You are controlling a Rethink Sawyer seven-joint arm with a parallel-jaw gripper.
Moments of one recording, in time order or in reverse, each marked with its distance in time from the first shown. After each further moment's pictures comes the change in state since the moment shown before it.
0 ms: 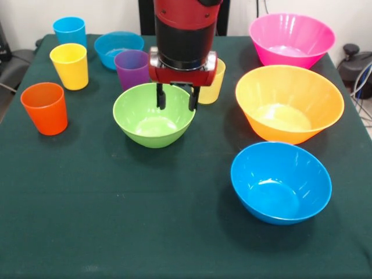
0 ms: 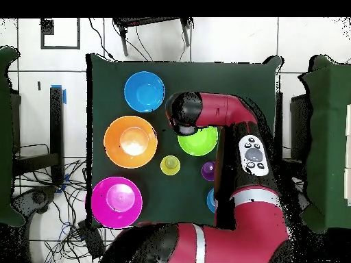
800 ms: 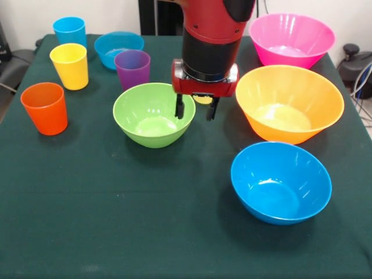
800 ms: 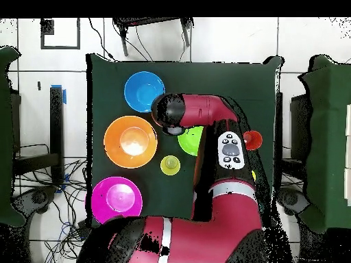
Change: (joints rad) arm 0.089 0.045 -0.060 -0.022 0.035 -0.046 0.008
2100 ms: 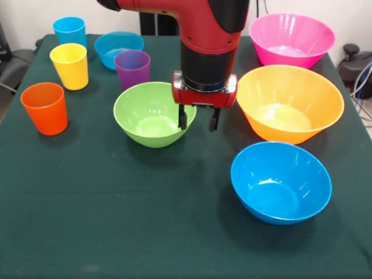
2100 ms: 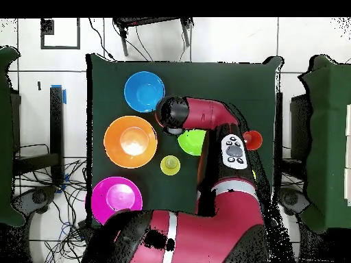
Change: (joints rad) arm -0.015 0.030 -0.005 0.026 0.081 -0.110 0.000
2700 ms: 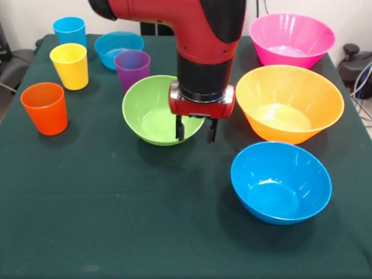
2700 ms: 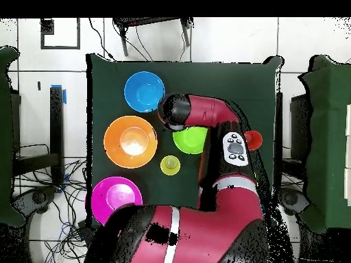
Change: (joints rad) arm -0.009 0.038 0.001 -0.053 0.016 -0.017 0.000
